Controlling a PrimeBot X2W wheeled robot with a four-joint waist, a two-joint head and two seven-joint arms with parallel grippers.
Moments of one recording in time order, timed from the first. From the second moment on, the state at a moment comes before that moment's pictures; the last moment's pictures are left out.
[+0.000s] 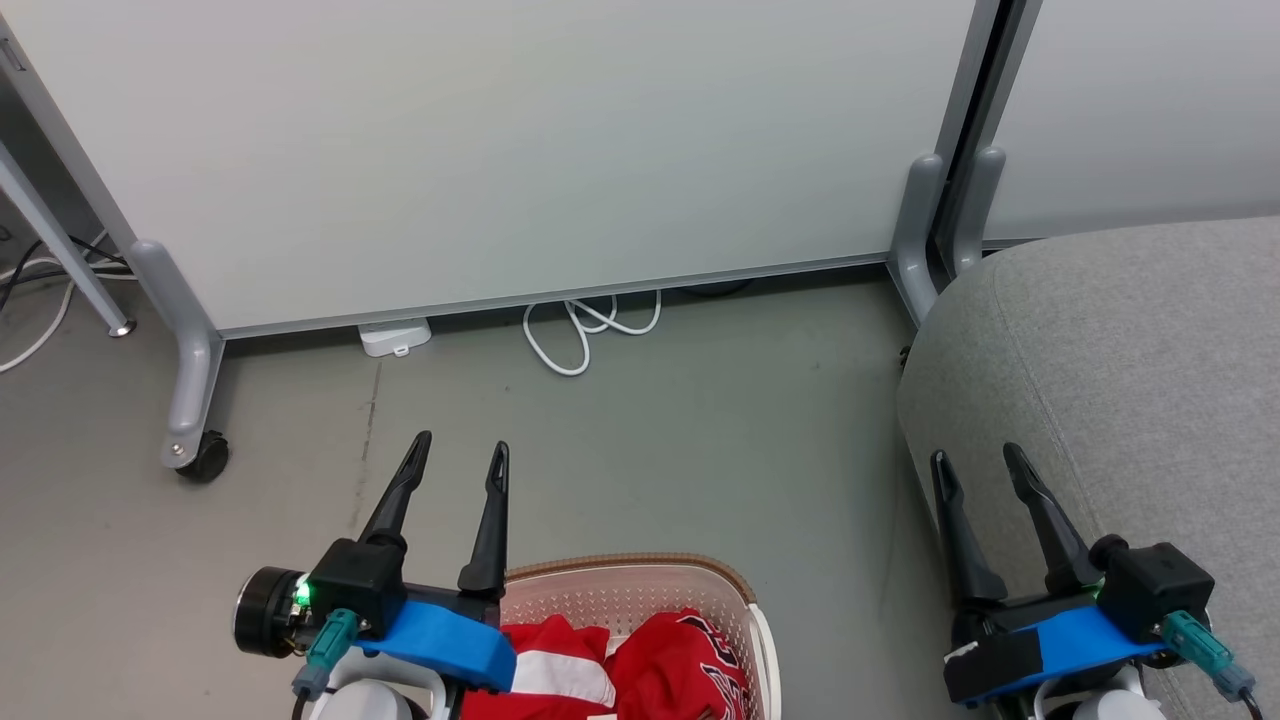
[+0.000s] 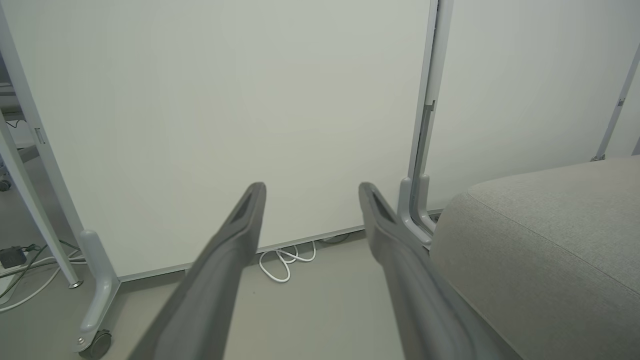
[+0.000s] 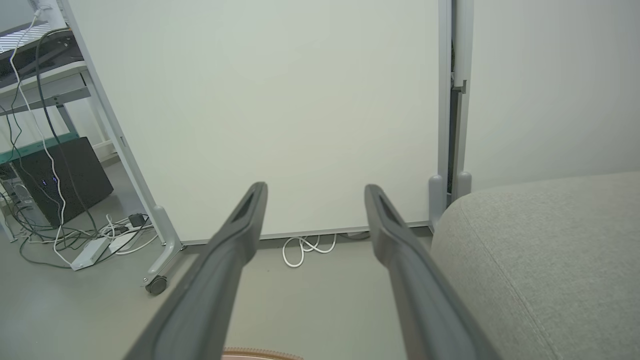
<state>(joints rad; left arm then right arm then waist) -0.13 0.05 -0.20 0.29 -0.12 -0.11 -0.26 -0.08 -0.05 0.05 0.19 0.21 0.13 -0.26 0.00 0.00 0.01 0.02</state>
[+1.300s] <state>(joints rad) -0.38 0.14 -0.36 0.63 -0.14 -0.13 -0.26 -0.15 -0.05 0.07 0.20 0.22 0.13 -0.26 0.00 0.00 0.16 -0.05</state>
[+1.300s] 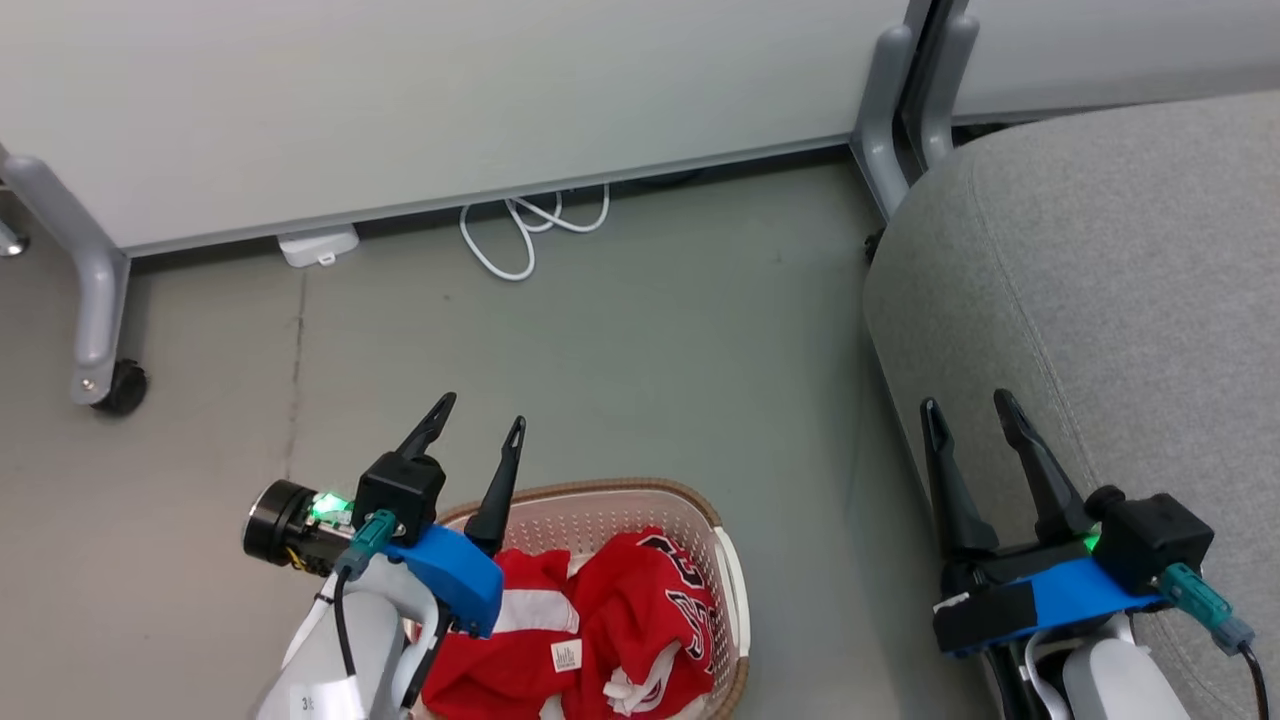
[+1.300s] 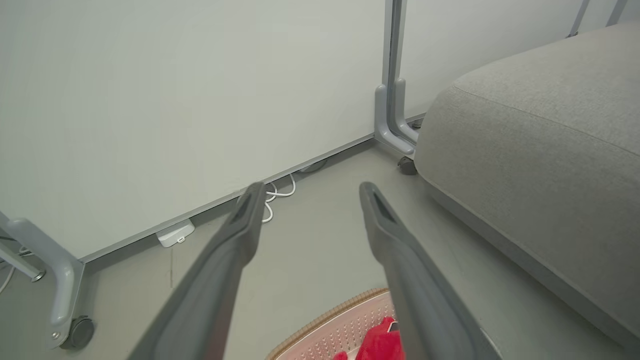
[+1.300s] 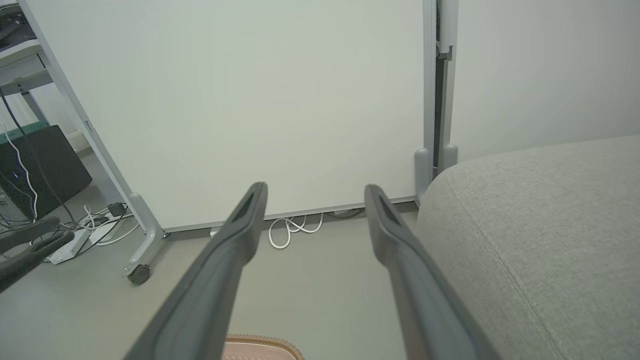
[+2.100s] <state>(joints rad) -0.73 0.26 -0.90 1.08 -0.33 -0.13 -0.23 -0.35 -0.05 0.06 0.13 0.22 0.13 -0.26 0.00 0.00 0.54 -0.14</state>
